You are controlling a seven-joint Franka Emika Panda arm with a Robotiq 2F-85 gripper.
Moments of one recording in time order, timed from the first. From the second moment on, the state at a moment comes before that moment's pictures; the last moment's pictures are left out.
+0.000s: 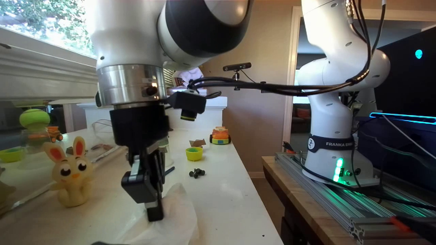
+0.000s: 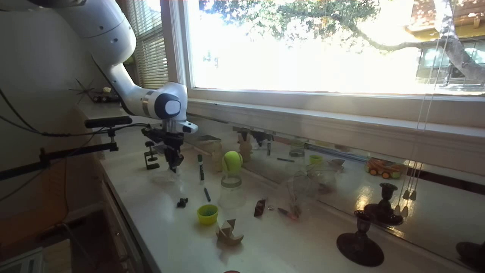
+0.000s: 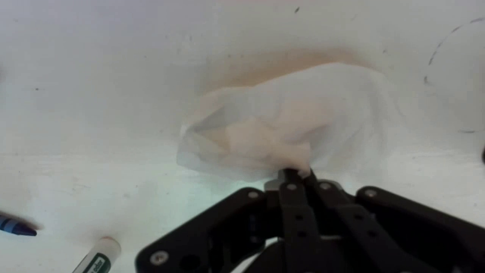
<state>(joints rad) 0.32 0.36 0.21 -2.09 0.02 2.37 0.45</state>
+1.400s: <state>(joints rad) 0.32 -0.05 0.24 -2.05 -0.54 2.20 0.83</state>
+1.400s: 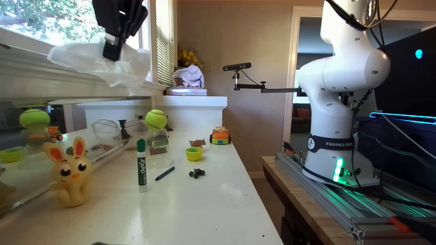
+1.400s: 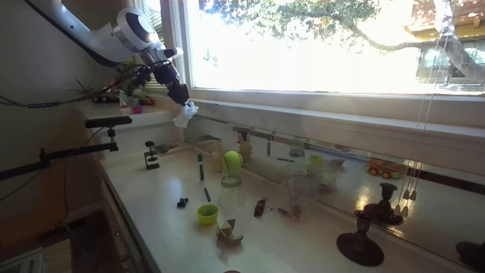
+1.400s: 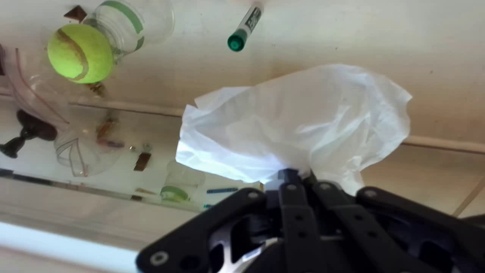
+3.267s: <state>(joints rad) 0.22 -0.14 0.27 -2.00 -1.06 2.30 1.04</state>
